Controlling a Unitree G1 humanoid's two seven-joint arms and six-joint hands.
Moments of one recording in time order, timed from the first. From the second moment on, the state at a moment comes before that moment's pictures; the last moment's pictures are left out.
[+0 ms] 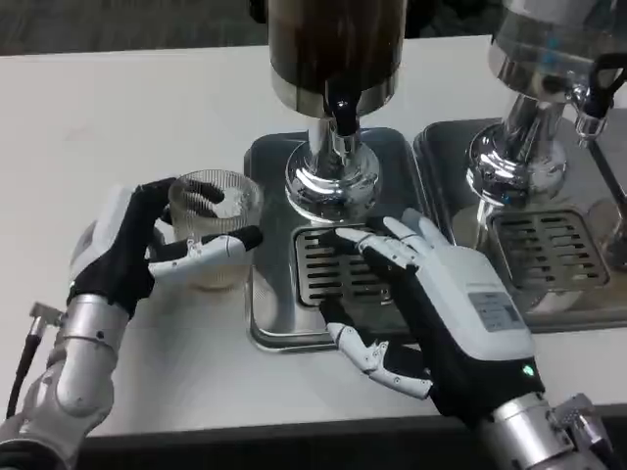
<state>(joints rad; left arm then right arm) -0.56 0.37 -0.14 1.26 0.37 -0.77 0.32 0.13 -0.24 0.37 -0.16 -0.79 -0.17 -0.19</state>
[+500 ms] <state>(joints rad) -0.56 0.34 -0.19 1.22 0.43 -0.82 0.33 0.13 -0.24 0.37 -0.15 -0.78 -0.18 -0.22</state>
